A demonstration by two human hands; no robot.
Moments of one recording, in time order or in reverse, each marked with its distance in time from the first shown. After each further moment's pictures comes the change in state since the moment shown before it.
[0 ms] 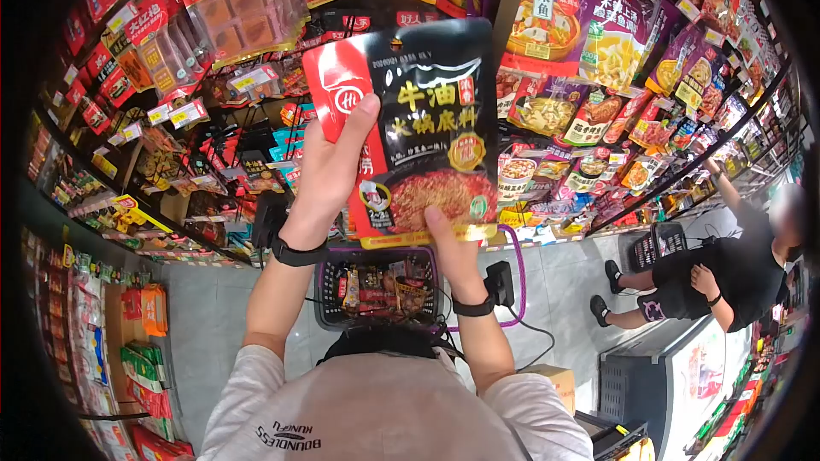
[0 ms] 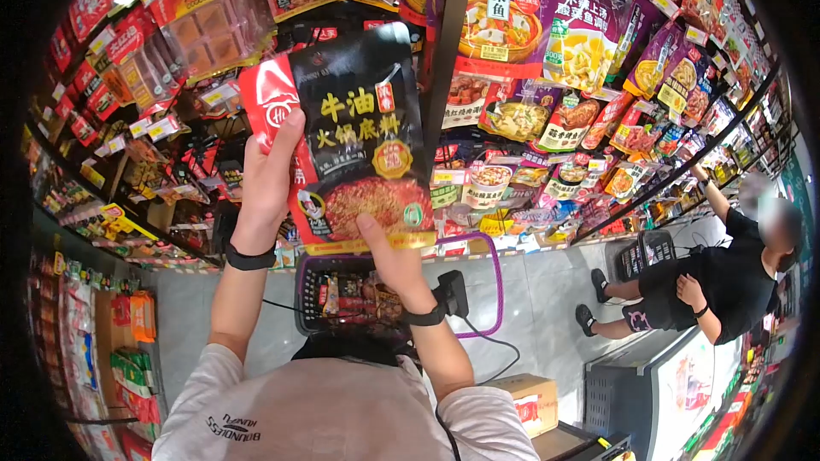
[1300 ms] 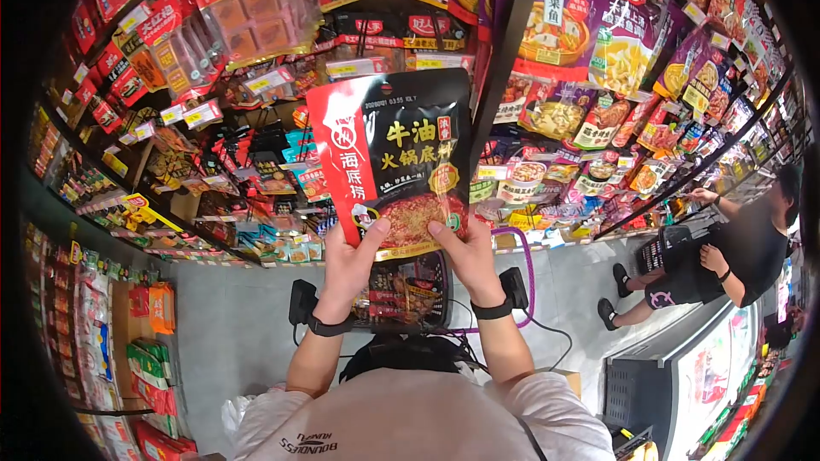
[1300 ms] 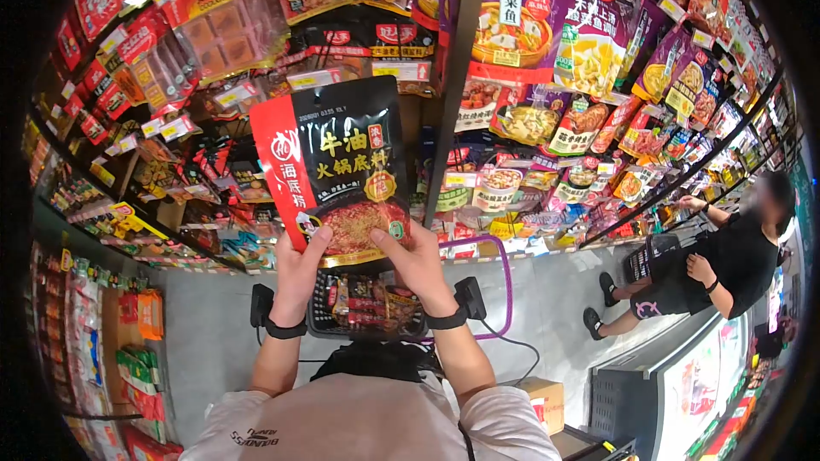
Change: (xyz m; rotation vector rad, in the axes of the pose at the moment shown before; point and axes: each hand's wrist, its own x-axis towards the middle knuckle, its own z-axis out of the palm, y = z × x) left_hand -0.105 -0.050 -0.025 0.147 0.117 -0.100; right_hand -0.002 -0.002 -0.014 -0.048 -0.172 0.133
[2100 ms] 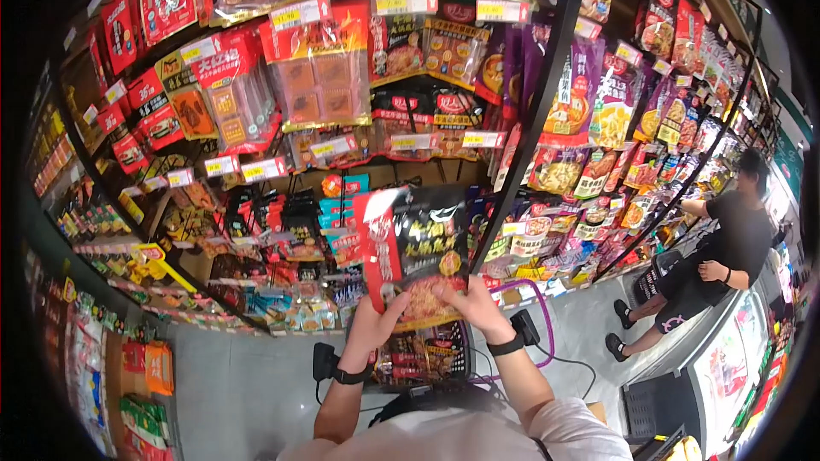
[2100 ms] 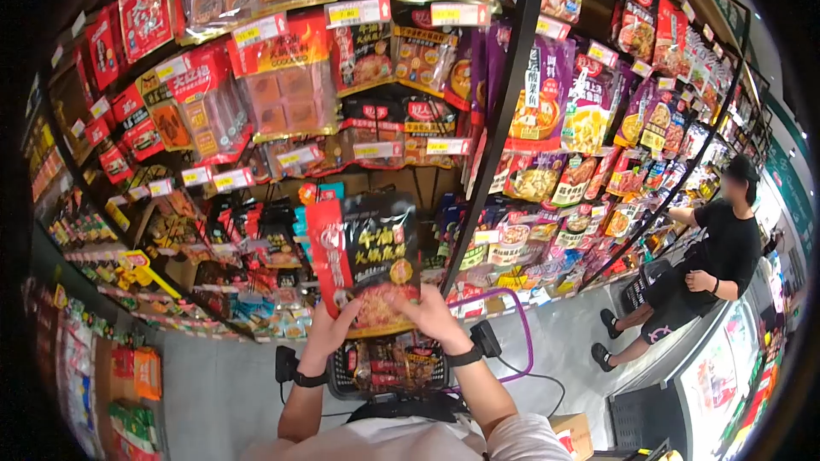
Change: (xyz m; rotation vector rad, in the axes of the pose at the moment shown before) left_hand -0.009 -0.011 -0.130 0.218 -0.272 0.047; right_hand -0.007 0.016 0.094 -0.317 -0.123 0.122
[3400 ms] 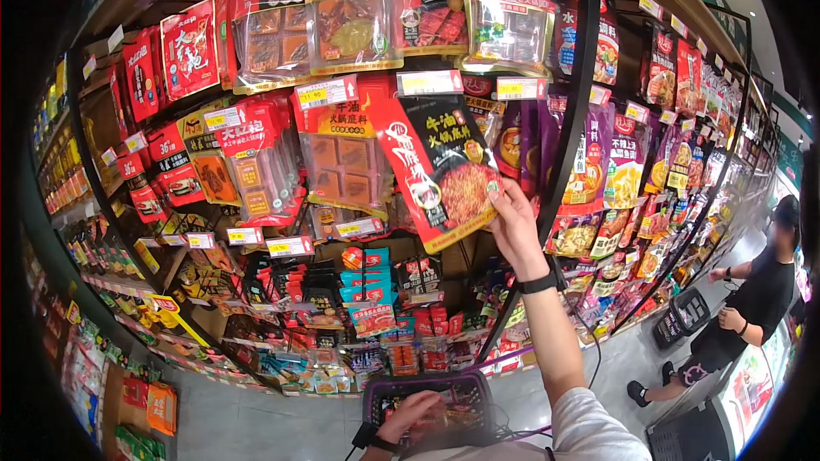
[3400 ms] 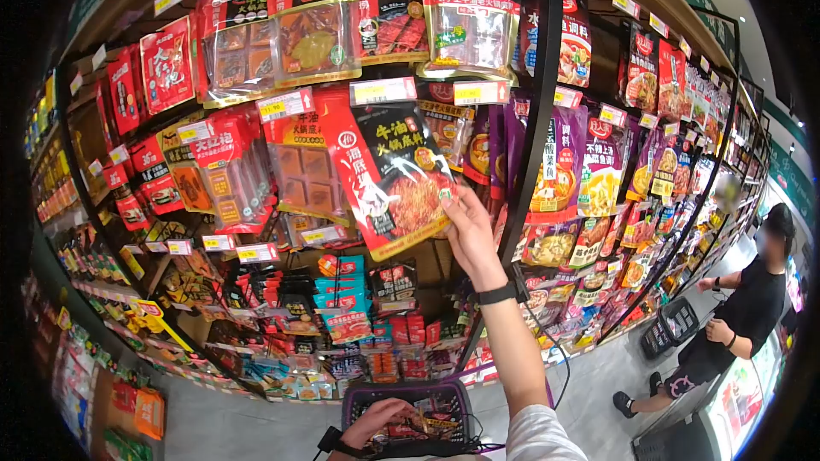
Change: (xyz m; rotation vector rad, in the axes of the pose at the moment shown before) left_hand -0.039 -0.179 0.026 -0.611 -0.381 -0.831; right_hand 0.194 -0.117 -0.065 0.540 0.047 -0.505
